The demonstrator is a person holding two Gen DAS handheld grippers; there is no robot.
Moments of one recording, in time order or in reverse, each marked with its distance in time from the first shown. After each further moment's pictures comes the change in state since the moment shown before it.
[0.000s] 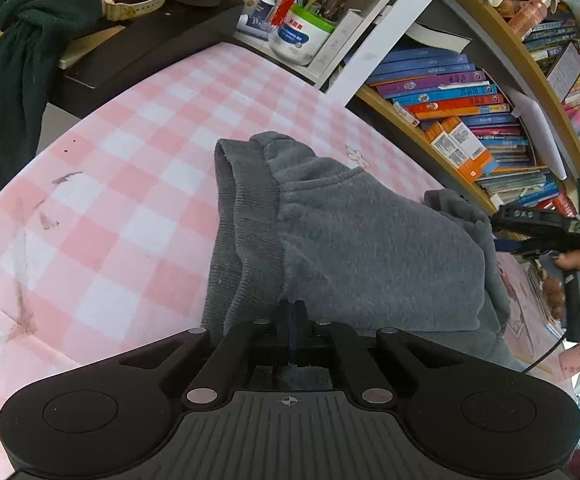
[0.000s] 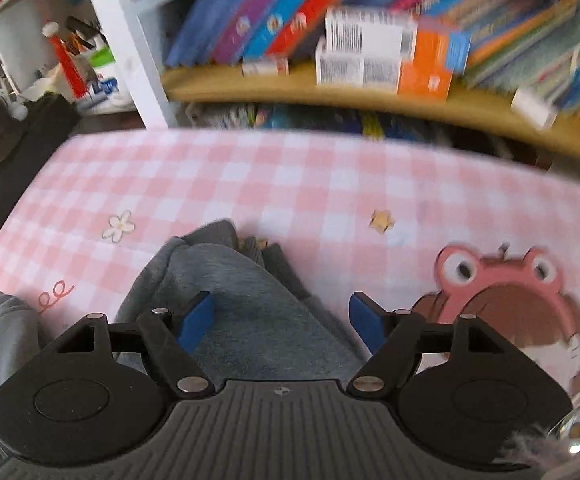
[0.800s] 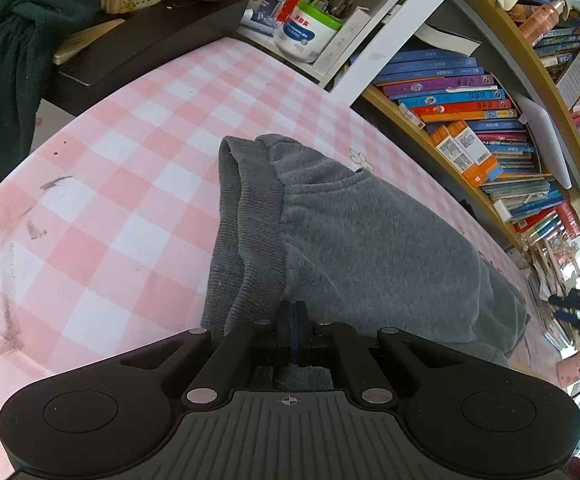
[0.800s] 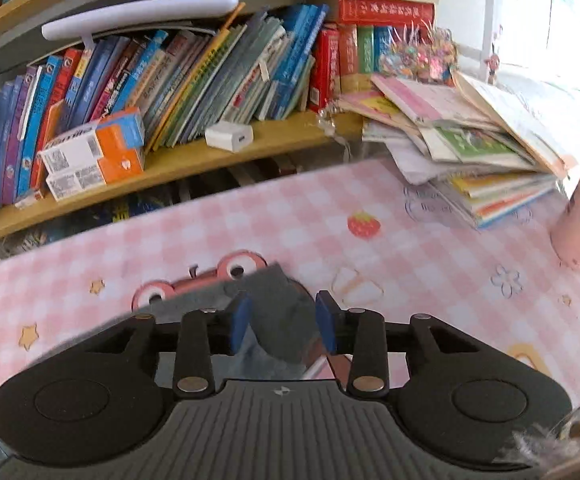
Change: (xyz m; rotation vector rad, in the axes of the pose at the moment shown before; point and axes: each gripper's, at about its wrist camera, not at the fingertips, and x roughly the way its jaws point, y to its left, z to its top) left arm 0.006 0.001 0.008 -0.027 0.014 -0.003; right arm -0.097 -0.150 -0.072 0.384 -0.290 -0.396
